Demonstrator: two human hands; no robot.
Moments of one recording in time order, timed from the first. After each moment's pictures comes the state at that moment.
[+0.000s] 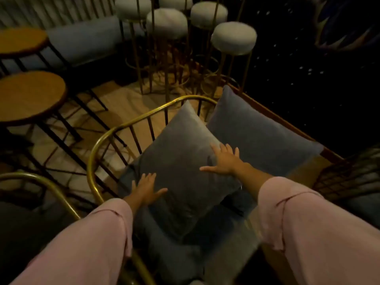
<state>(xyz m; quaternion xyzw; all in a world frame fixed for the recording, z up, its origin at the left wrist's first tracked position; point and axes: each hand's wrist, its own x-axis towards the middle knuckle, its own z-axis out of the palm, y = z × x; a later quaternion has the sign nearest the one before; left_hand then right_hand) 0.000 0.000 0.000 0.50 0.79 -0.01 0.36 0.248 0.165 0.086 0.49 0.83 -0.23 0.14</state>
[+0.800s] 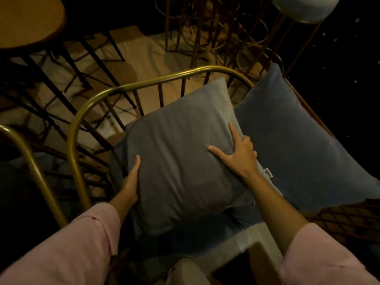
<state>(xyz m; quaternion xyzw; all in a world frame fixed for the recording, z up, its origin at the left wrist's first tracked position) 0.002 0.020 -0.099 -0.21 0.62 0.57 0.49 0.226 0.234 0.023 0.54 0.79 -0.31 -0.03</state>
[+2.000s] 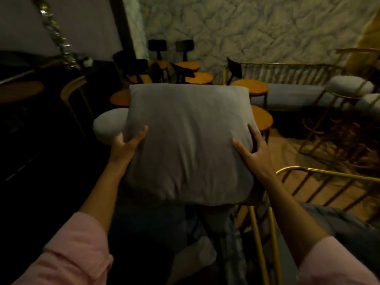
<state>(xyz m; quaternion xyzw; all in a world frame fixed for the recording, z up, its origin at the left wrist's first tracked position) -0.199 -0.535 0.303 0.00 0.75 0.66 -0.04 -0.095 -0.220 0.266 0.14 0.82 -0.50 -0.24</state>
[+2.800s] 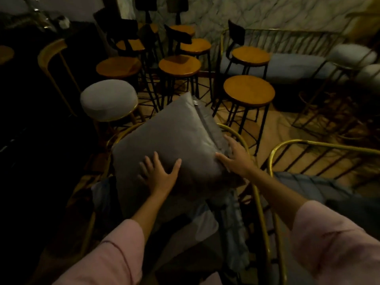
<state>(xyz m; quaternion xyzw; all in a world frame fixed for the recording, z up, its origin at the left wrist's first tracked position) -0.162 -0.507 0.126 -0.05 0.93 0.36 0.07 -0.118 -0.259 0.167 0.14 0.93 -0.34 -0.01</state>
